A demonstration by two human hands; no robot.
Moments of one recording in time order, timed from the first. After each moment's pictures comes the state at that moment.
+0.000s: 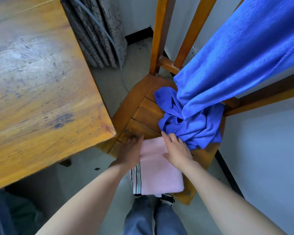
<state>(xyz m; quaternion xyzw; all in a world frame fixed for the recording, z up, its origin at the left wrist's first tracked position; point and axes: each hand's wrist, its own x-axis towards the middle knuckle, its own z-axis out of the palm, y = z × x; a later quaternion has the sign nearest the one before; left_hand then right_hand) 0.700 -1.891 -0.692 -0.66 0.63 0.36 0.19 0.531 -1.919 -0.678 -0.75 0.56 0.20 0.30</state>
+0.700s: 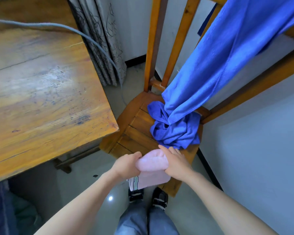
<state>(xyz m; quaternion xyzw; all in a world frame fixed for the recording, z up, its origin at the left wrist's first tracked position) 0.690 -1.850 -0.590 -0.64 0.61 0.46 0.12 0.500 -1.877 -0.585 -0.72 0.55 0.18 0.38</state>
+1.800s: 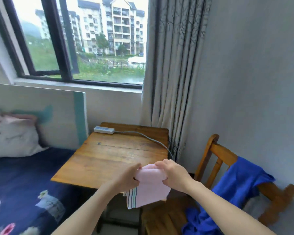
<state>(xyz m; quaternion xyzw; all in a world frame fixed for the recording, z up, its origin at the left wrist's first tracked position) 0.737 -1.720 -0.212 -0.82 0.54 0.13 -0.15 0.593 -1.853 -0.209 -0.97 0.18 -0.05 0.11</state>
